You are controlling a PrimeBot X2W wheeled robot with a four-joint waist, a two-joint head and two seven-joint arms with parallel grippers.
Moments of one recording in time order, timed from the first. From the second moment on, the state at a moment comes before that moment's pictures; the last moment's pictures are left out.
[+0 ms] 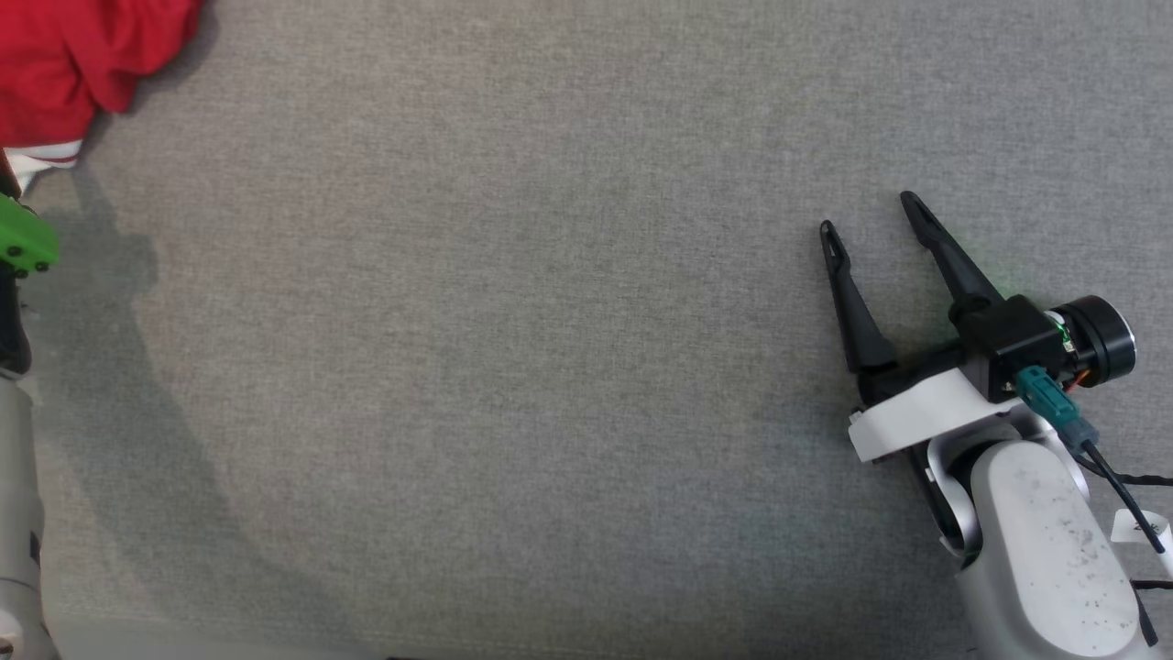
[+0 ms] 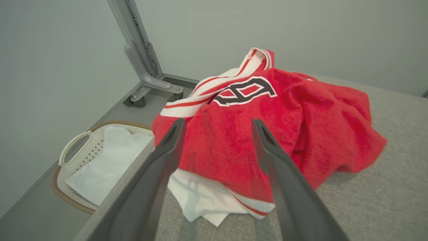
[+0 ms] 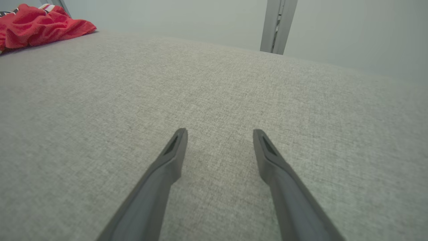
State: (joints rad) left arm -0.91 0.37 0.06 0.92 -0.40 -0.12 -0.18; right arm -0.33 -0.05 0.07 0.05 -0.05 0.13 -0.16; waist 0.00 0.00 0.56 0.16
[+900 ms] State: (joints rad) left arm -0.95 0.48 -0.09 0.91 -0.50 -0.13 -0.26; right arm -0.34 -0.05 0.08 0.16 0.01 0.13 -0.22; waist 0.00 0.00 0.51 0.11
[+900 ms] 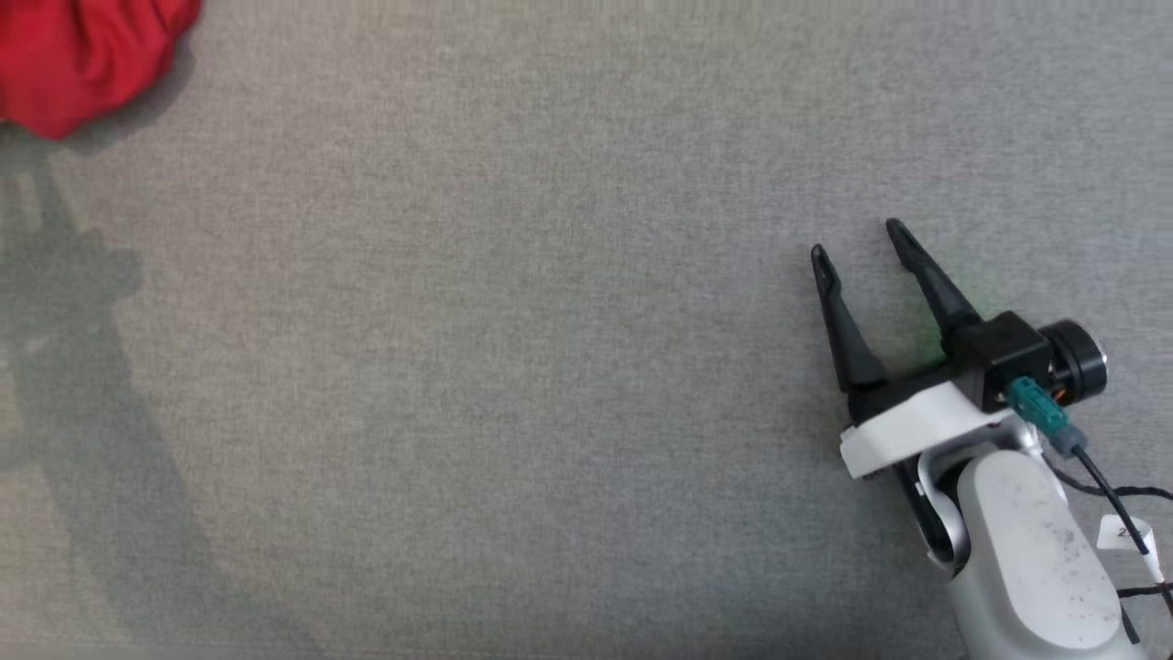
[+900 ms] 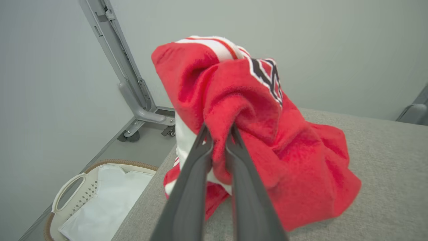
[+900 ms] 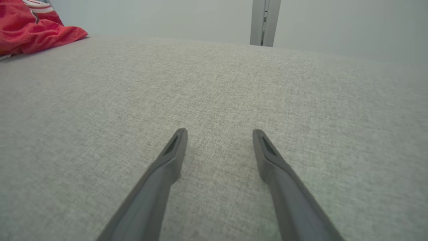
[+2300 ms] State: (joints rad) left arm -0.81 0.12 -0.54 0.59 -0.51 -0.10 -0.21; right arm -0.25 -0.05 -0.05 0.25 0.18 0.13 -0.26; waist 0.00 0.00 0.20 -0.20
